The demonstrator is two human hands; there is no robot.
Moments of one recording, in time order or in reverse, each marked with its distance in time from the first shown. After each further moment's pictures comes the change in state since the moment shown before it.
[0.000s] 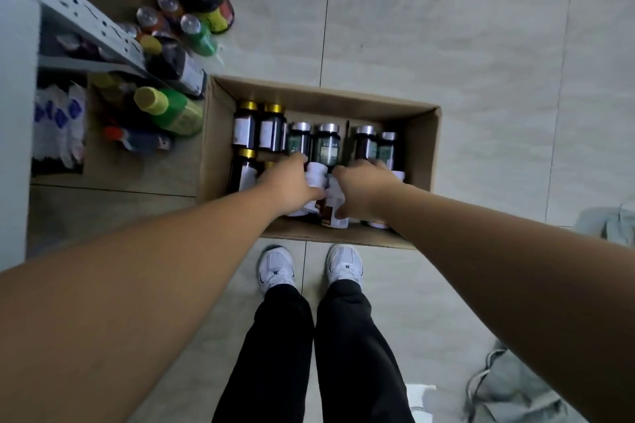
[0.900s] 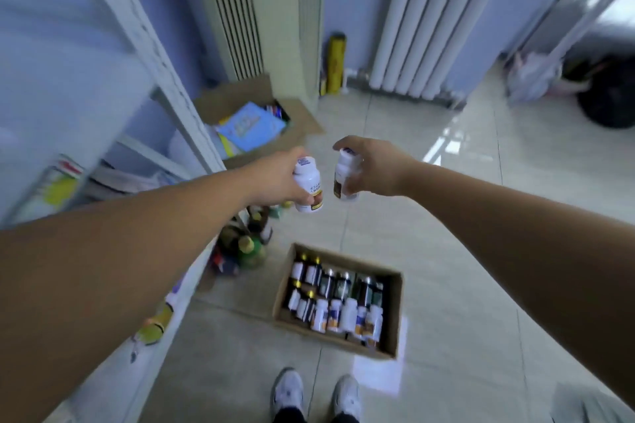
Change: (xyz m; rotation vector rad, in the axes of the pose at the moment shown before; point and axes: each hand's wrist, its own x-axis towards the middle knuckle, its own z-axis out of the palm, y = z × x) left_hand -0.286 0.126 -0.315 0.032 0.389 0.274; right_hand -0.237 -0.079 -0.371 0.434 0.458 -0.181
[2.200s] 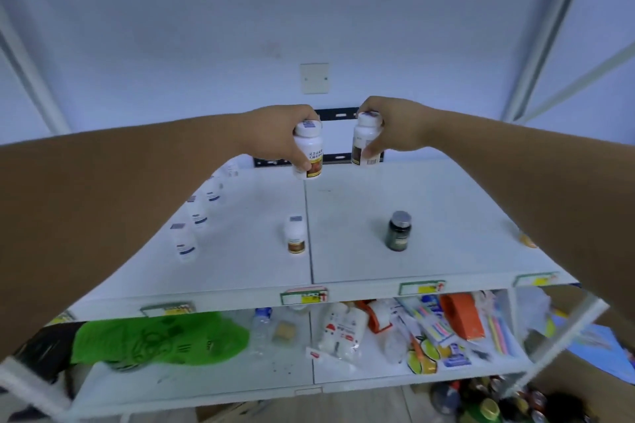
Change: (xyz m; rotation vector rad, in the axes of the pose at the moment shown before) left_hand -0.770 -0.016 -0.163 0.069 0.967 -0.780; right_hand -0.298 -0.647 0.126 -0.441 -0.207 -1.326
